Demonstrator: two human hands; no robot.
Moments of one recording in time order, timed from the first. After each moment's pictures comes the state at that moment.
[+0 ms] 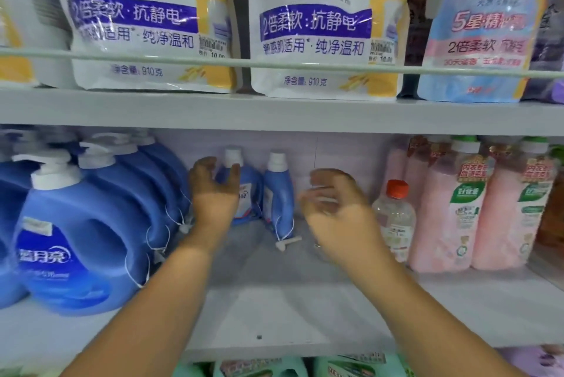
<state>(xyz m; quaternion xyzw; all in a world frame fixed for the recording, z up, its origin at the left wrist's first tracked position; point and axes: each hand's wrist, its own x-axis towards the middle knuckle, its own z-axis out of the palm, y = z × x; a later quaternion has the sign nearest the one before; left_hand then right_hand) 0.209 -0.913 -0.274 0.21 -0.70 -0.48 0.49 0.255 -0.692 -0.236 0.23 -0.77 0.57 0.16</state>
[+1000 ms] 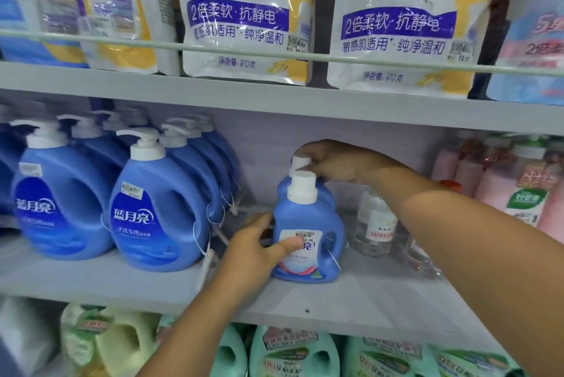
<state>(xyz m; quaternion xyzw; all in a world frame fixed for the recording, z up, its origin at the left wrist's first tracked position) 0.347 -0.890 -0.316 0.06 -0.77 -0.58 0.25 0.166 -0.774 -0.180 0.44 -0.83 0.32 -0.14</state>
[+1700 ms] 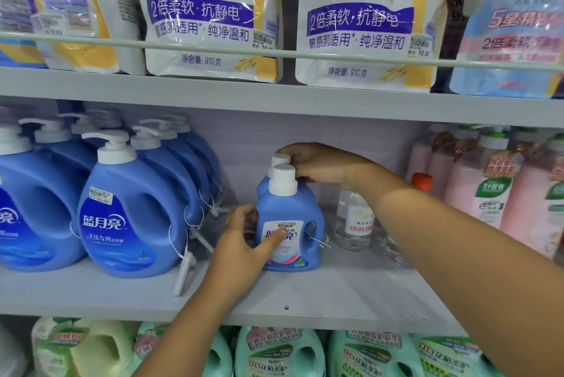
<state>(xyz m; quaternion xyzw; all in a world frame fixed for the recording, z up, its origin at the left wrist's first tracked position) 0.333 -0.882 -0.328 0.08 -0.78 -0.53 0.32 0.185 -0.753 -0.182 0.42 -0.82 0.35 -0.15</state>
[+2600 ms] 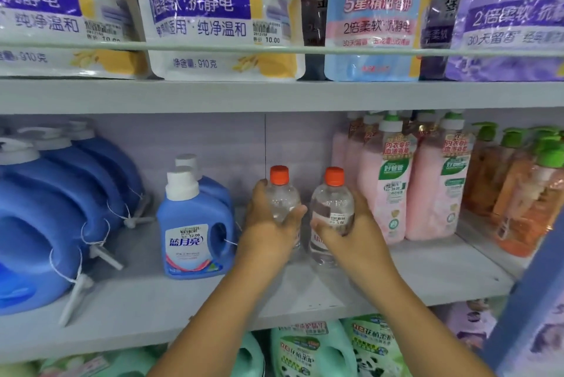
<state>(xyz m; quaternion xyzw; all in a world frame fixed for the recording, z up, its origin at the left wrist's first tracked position) 0.240 -0.725 -0.301 0.10 -0.81 -0.51 0.26 0.225 -0.564 -0.299 0.17 -0.80 0.56 0.14</state>
